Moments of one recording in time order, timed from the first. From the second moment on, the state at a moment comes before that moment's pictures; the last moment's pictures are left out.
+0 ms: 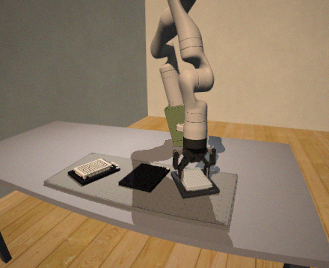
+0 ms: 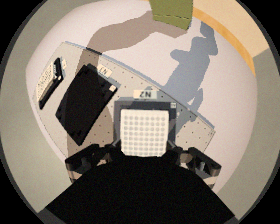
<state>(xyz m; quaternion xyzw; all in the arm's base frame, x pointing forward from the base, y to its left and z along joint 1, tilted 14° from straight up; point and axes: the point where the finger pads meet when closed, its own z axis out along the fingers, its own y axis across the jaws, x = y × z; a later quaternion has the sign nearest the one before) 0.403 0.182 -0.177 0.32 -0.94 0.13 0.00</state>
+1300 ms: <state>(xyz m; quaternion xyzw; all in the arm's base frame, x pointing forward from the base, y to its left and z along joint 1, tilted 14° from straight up) 0.402 0.184 -0.169 0.32 -0.94 0.13 0.00</state>
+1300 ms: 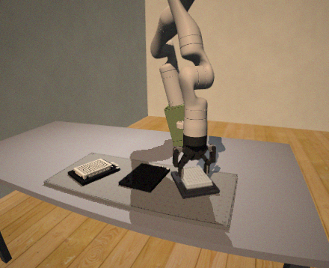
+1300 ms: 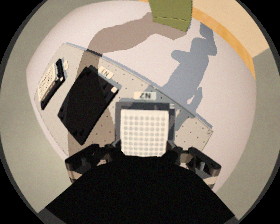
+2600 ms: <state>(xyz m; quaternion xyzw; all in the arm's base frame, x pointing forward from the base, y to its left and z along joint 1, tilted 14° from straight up) 0.399 0.191 -0.137 0.32 -0.94 0.13 0.01</state>
